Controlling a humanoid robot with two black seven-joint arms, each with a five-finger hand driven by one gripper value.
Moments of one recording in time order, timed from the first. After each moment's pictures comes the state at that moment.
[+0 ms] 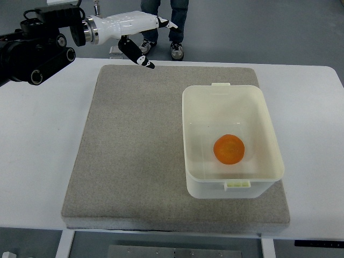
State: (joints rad) left arm -1.35 0.35 -0.03 -0.58 1.24 -0.05 -0.61; right arm 0.02 0.00 -0.11 0.19 0.00 -0.15 0.13
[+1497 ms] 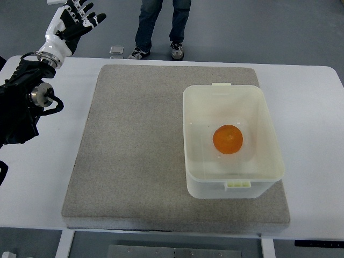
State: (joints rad) left arm -1.08 0.21 -0.20 -0.20 -0.14 -0.41 -0.61; right arm 0.02 0.00 -0.11 0.19 0.00 -0.15 0.13
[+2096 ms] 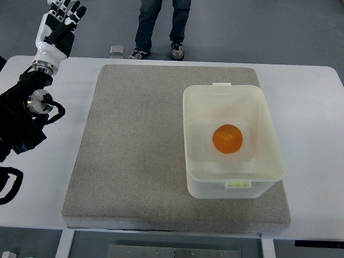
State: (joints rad) left arm -1.02 0.15 -0.52 -0.15 -0.15 -0.42 -0.54; right arm 0.02 0.00 -0.11 0.19 0.00 -0.15 0.13
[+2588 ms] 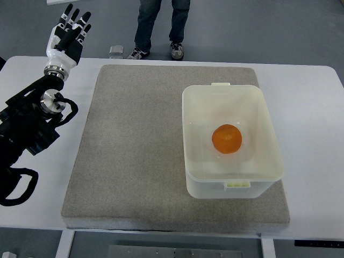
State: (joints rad) left arm -1.02 0.13 -0.63 -0.15 -0.20 -0.37 -0.47; right arm 0.02 0.00 -0.10 0.19 0.00 -0.15 0.13
